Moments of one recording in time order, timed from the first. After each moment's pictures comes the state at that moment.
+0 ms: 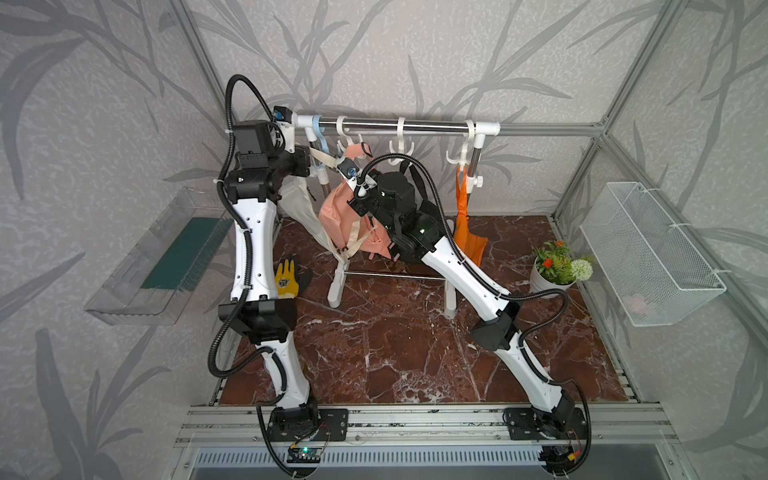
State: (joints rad) left arm 0.13 1.99 2.54 -0.84 0.29 0.10; right arm 0.87 2.44 2.84 -0.33 0.24 -0.43
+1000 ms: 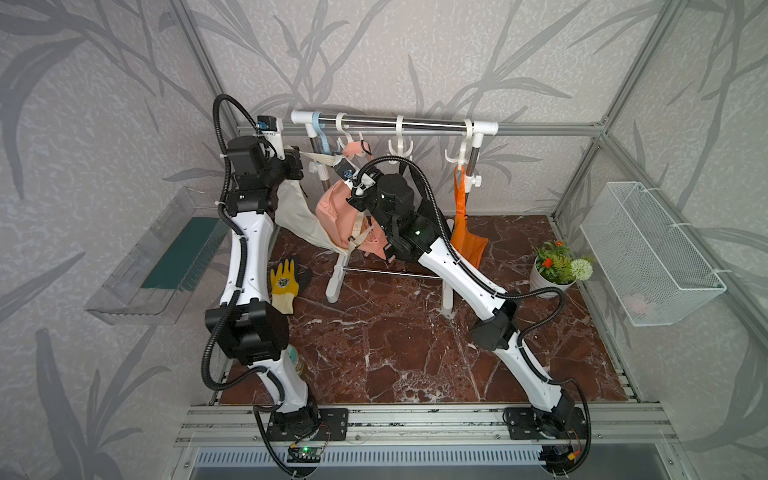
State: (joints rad) left arm 0.20 1.82 2.06 -0.32 0.38 -0.04; right arm 0.87 2.45 2.81 -0.18 0.31 -0.56
